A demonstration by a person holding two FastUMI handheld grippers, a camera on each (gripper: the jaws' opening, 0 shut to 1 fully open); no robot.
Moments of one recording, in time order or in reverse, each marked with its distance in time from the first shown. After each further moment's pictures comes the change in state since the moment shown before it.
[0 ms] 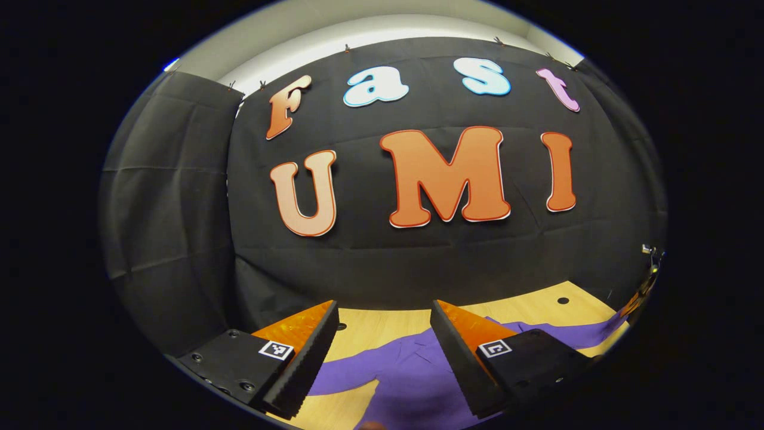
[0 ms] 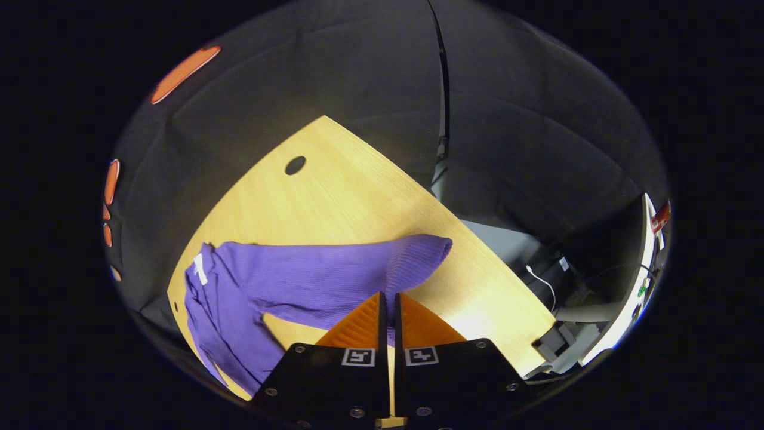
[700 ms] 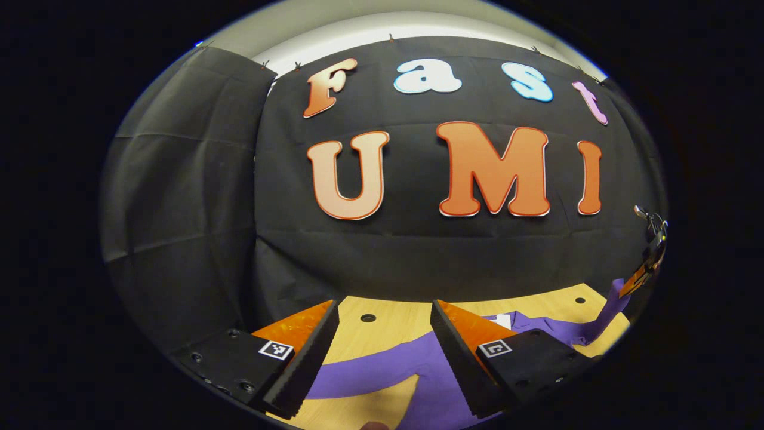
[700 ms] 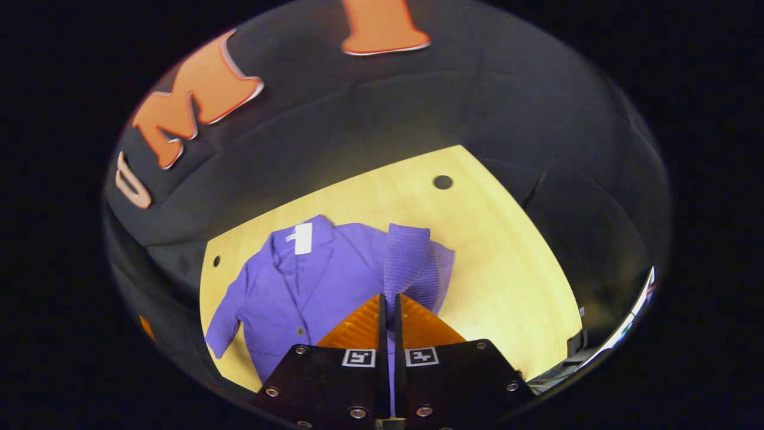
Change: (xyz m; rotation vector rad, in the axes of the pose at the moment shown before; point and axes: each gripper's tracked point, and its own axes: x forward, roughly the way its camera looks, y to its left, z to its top) left arm 0.010 0.129 -0.044 -0.075 0.052 0.068; right arm -0.107 0.235 -0.044 -0.368 -0.095 0.217
